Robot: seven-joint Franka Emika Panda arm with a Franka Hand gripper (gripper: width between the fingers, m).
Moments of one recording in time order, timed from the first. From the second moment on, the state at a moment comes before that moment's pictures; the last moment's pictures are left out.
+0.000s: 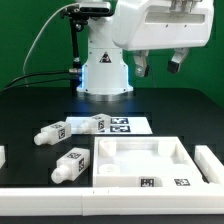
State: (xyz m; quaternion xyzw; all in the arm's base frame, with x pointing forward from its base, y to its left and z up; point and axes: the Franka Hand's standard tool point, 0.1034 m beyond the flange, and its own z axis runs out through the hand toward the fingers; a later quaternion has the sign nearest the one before) arm 0.520 0.065 0.161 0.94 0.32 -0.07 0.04
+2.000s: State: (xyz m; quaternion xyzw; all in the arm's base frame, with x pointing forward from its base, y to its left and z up) arm 0.581 0.055 0.147 0.96 0.29 -0.02 -0.01
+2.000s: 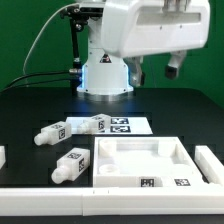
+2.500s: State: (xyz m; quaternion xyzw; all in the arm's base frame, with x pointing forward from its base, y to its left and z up) arm 0.589 0.058 0.141 0.96 0.28 0.00 -0.02
